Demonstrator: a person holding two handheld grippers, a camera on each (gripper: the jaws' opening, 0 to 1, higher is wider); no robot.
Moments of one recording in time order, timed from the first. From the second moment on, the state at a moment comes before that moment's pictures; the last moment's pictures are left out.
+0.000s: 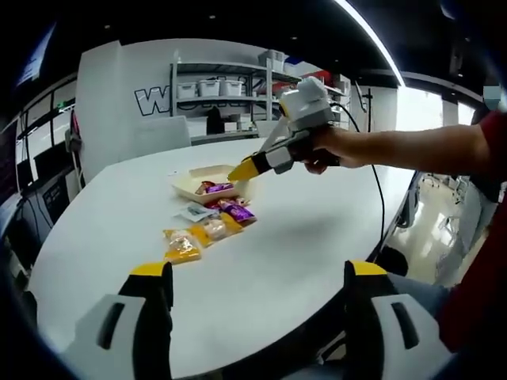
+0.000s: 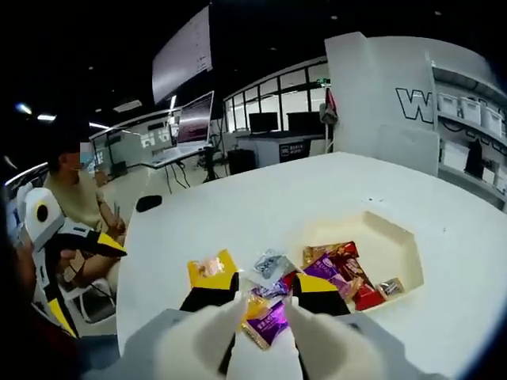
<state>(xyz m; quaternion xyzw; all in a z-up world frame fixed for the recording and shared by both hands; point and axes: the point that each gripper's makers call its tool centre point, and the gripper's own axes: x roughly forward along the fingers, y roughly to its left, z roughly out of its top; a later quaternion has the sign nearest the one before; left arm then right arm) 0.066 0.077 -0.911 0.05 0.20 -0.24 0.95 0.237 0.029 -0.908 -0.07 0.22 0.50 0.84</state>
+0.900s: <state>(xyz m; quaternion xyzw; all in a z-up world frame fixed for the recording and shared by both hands) 0.066 0.081 -0.907 0.05 0.20 -0.24 0.95 0.223 0.026 -0.942 -0.09 0.25 0.50 0.82</state>
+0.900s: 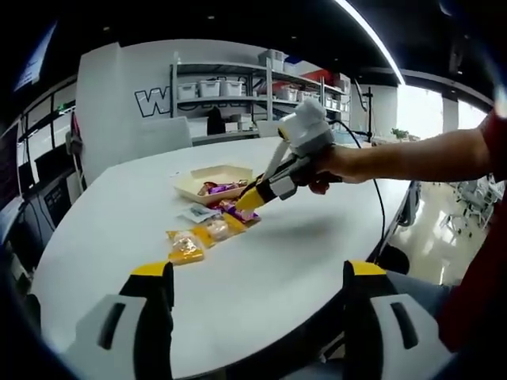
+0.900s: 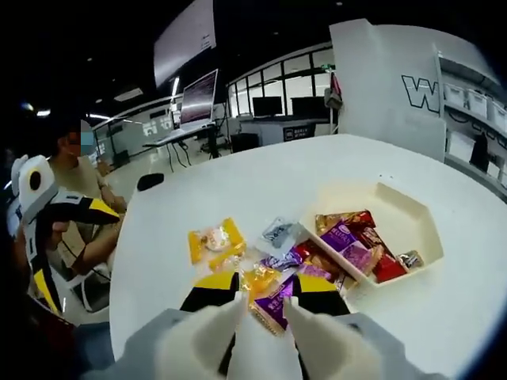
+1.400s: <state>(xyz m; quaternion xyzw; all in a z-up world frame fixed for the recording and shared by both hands) 0.069 0.075 -0.909 0.05 0.20 -0.24 0.95 0.218 0.006 -0.946 -0.12 0.27 0.51 0.81</state>
